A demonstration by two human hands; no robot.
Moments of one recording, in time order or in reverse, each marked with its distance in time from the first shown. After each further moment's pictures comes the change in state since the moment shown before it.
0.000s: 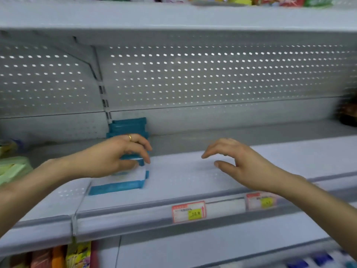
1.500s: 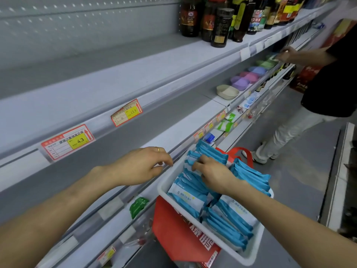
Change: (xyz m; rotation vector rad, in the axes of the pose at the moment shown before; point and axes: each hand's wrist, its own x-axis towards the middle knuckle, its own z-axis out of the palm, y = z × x) left_hand 0.216 0.263 0.355 -0.066 -0.453 0.526; right_hand -0.425 0.139 0.054 -0.331 -0.291 0.896
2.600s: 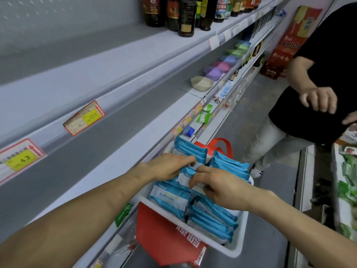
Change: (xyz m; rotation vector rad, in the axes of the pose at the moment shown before) left_hand 0.136 0.027 0.084 0.107 -0.158 0.297; right_hand -0.089 -0.002 -0.054 0.271 -0.065 -0.054
